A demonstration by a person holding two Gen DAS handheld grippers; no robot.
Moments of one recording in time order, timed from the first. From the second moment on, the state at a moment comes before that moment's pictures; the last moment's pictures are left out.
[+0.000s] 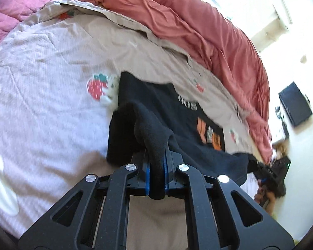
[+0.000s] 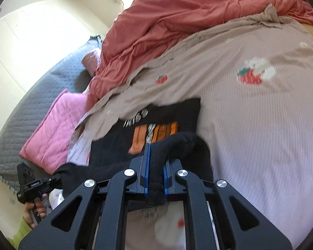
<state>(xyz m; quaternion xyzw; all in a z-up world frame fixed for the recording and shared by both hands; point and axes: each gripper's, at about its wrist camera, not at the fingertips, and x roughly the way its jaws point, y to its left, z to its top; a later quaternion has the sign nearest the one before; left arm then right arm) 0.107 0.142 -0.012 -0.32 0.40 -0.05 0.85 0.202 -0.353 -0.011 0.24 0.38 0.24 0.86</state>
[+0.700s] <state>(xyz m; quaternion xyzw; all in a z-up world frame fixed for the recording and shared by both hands) 0.189 0.165 -0.046 -0.34 0.41 0.03 0.84 0.273 -0.346 -0.028 0.18 0.39 0.18 0.88</state>
